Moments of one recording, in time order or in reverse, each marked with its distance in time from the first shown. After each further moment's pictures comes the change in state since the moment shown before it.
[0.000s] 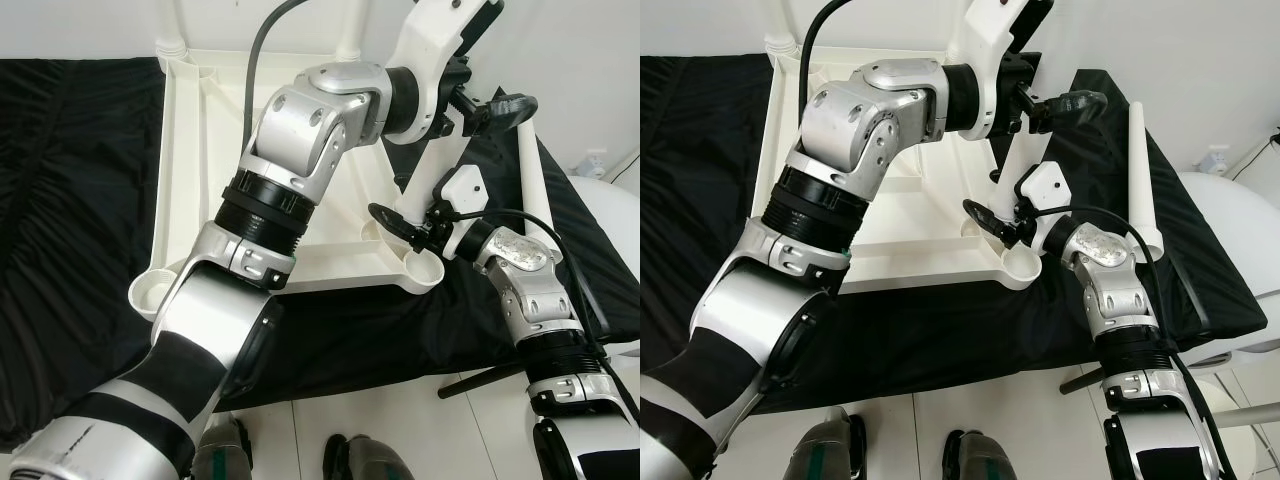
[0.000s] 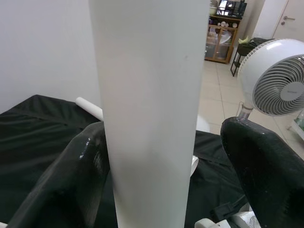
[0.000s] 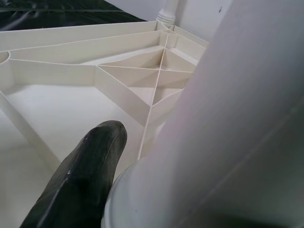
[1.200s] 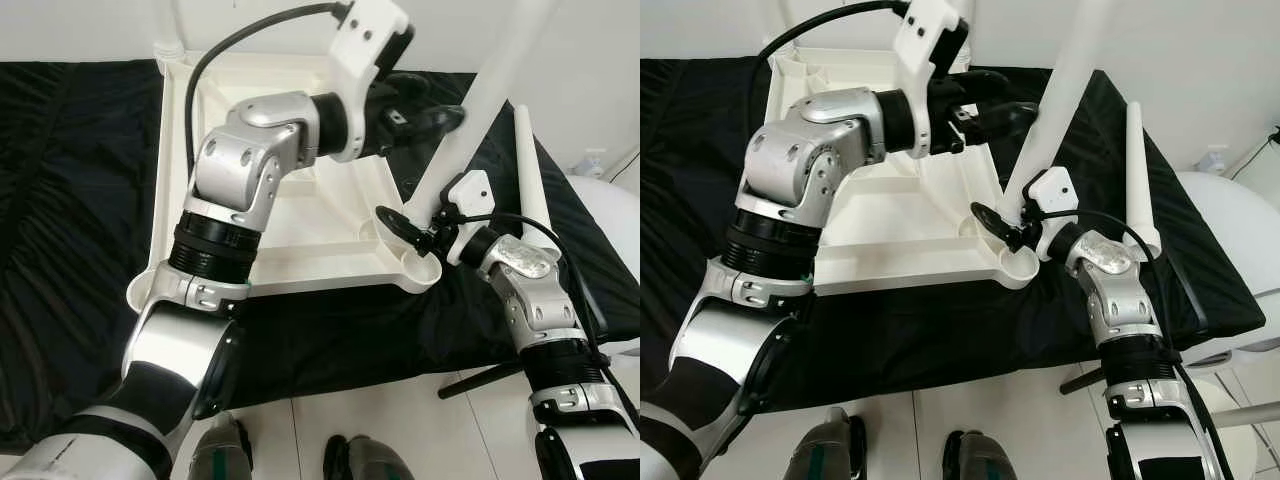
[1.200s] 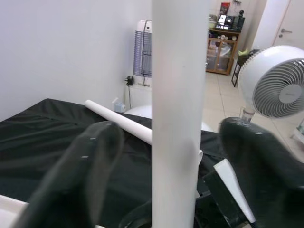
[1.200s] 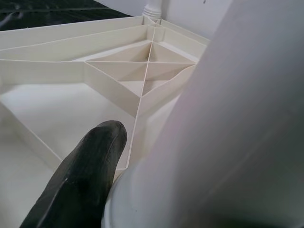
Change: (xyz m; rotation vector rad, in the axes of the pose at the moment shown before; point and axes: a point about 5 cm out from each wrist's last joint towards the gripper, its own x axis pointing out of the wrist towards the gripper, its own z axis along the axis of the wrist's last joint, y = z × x) left arm -0.045 0.009 -0.021 0.023 -0.059 0.013; right arm -0.007 -0.001 -0.004 0.049 0.017 -0.054
